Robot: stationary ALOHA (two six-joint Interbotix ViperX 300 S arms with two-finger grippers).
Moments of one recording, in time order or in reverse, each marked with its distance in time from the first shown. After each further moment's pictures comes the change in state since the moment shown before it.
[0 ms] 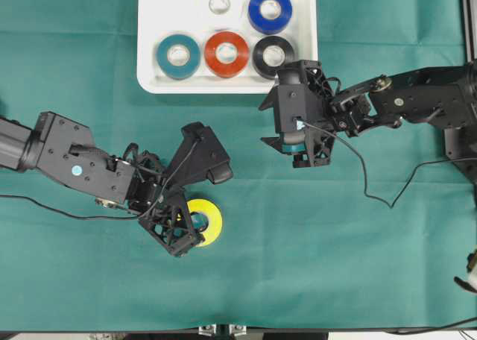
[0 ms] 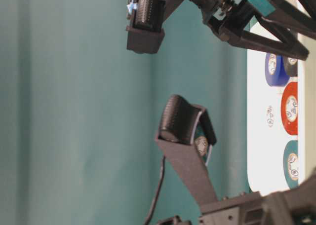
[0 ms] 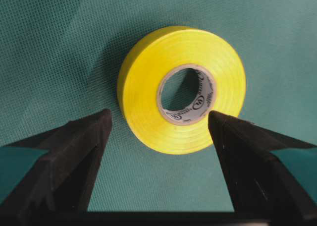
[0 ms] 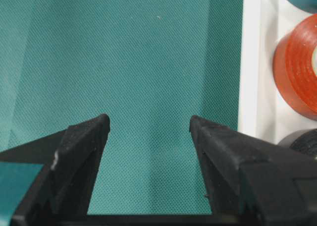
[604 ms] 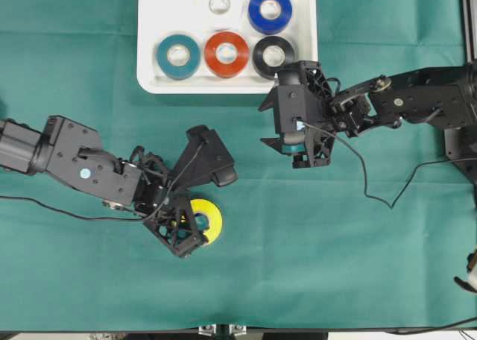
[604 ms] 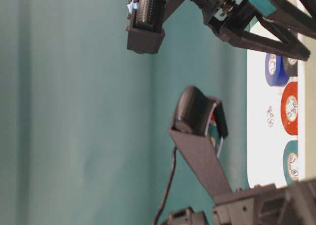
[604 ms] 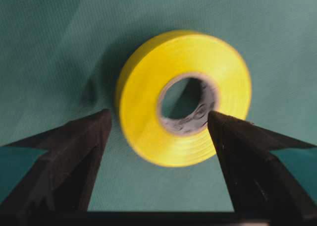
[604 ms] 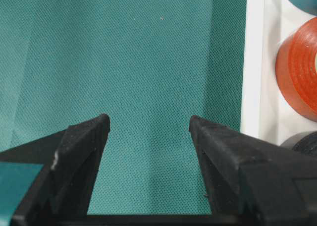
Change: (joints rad) left arm 0.002 0.037 -0.031 0.002 0.000 0.012; right arm 0.000 0.000 0.000 0.000 -0.005 0.000
